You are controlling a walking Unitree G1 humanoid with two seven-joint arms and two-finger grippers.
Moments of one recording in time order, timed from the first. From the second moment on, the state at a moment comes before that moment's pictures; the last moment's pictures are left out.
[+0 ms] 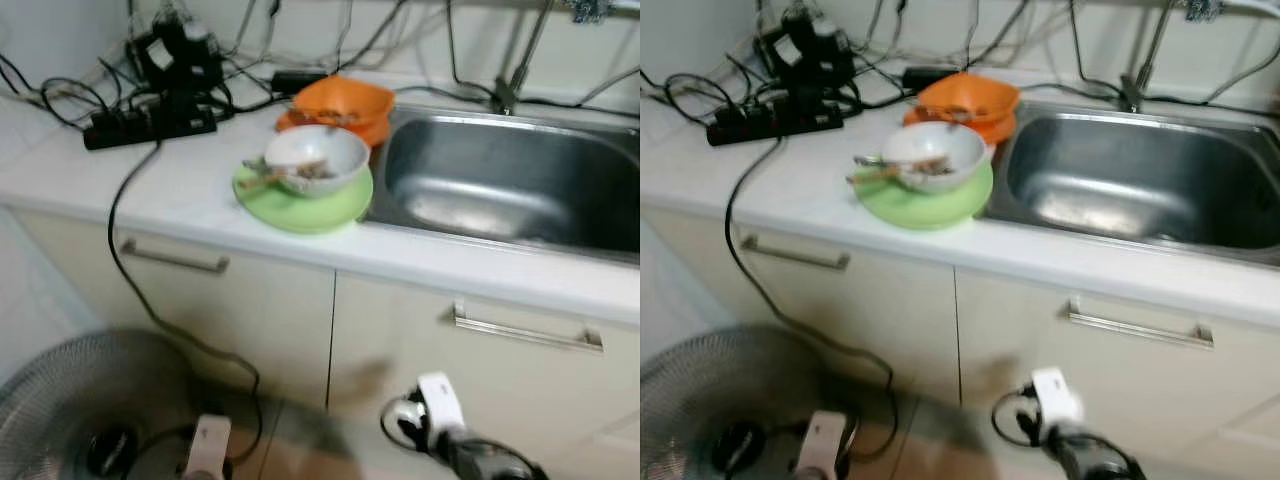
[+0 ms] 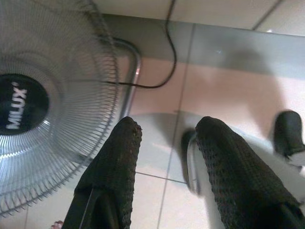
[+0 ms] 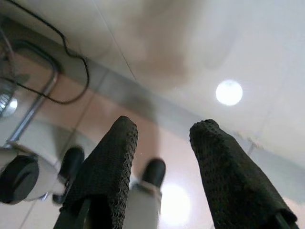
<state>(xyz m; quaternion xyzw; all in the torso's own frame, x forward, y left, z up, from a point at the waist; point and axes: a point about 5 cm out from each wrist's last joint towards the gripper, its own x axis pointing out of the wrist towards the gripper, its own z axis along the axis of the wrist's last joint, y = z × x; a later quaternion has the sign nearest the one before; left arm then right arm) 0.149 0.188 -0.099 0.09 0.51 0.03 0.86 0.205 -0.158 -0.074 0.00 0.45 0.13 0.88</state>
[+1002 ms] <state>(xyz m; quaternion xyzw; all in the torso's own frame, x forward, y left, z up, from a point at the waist) 0.147 0.194 -0.099 0.09 0.51 0.03 0.86 0.208 -0.148 -0.073 0.00 0.45 0.14 0.88</state>
